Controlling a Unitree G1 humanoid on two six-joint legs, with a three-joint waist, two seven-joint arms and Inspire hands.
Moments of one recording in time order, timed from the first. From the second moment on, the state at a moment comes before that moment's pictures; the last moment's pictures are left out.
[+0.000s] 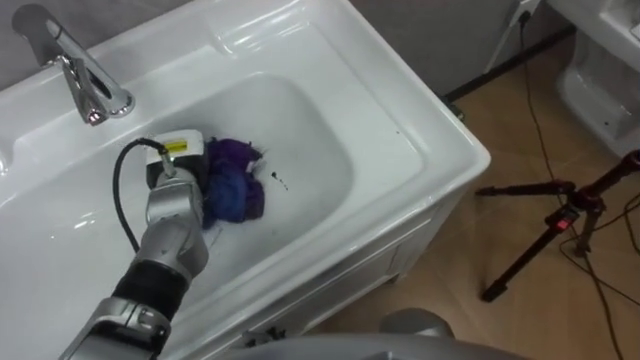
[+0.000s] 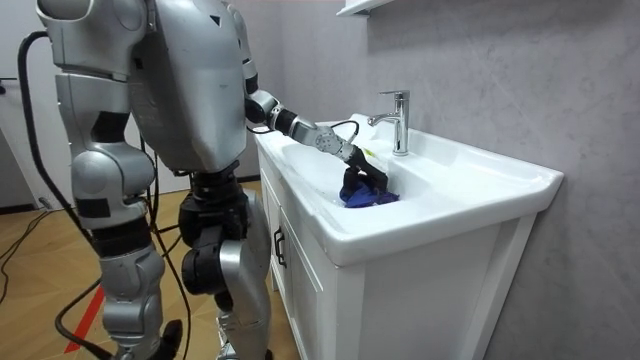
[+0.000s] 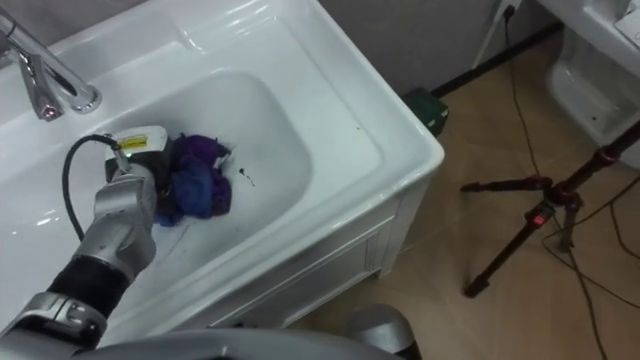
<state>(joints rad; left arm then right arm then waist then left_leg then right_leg) -0.17 0.26 -0.34 0.42 1.10 0.47 -0.23 0.07 -0.30 0.10 1.33 -0.13 0.24 0.15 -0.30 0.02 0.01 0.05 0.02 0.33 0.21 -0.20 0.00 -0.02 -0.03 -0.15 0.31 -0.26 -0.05</state>
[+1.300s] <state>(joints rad) -0.20 0.23 -0.47 0.19 0.92 0.39 -0.27 0.04 -0.29 0.19 1.33 -0.13 0.17 0.09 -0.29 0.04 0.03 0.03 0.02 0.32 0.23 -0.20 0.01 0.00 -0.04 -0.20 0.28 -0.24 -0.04</state>
